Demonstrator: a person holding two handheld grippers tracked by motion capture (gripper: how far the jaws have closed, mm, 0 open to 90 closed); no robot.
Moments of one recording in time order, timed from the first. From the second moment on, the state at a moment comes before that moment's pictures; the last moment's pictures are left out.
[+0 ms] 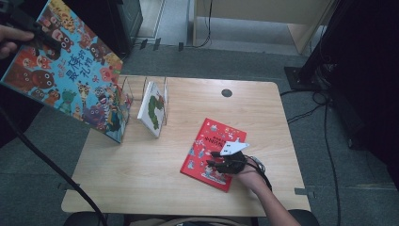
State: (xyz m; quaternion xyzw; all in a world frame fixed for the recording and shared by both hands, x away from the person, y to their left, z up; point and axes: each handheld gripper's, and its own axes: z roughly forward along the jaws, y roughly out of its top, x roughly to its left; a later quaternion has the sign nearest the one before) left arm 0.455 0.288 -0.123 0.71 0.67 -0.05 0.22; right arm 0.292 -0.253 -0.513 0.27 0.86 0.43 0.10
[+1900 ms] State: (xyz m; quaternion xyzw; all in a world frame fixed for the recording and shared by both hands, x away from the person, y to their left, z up) left arm 0.495 0.261 -0.247 0.71 0.69 -0.07 0.13; right arm 0.295 -0.255 -0.513 0.28 0.85 0.43 0.08
